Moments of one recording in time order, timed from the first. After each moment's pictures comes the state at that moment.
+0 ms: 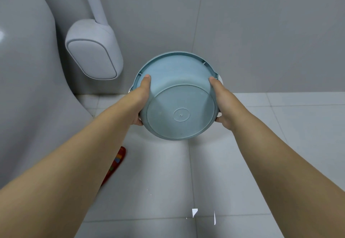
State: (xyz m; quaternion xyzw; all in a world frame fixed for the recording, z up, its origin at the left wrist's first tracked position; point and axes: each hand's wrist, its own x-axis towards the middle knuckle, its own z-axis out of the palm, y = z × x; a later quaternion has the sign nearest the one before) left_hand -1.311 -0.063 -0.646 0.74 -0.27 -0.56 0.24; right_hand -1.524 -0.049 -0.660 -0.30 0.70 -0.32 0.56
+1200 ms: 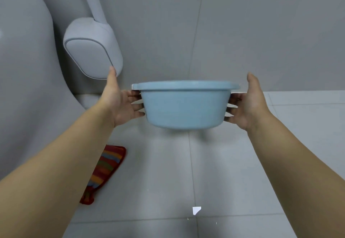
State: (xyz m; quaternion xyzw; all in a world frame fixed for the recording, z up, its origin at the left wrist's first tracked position) left_hand -1.260 -0.073 -0.668 0.58 -0.17 -0.69 0.40; right_hand -1.563 -0.046 -0.661 -0.12 0.65 -0.46 0.59
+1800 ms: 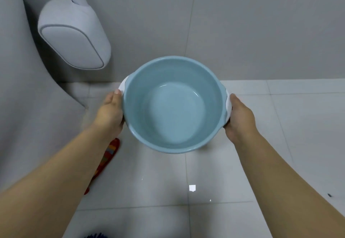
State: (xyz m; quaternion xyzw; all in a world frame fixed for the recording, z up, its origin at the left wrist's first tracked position) left_hand -1.273 -0.047 -0.719 0.69 -0.28 -0.52 0.42; right_hand -1.558 -0.018 -0.693 -0.10 0.69 -0.47 0.54
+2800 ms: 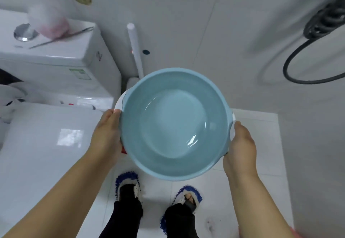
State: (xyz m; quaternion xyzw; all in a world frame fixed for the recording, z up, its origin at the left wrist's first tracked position) left_hand -1.259 0.087 -0.190 0.72 -0.17 -0.51 0.44; right_hand -1.522 0.092 -0.166 -0.13 0.75 -0.43 0.48
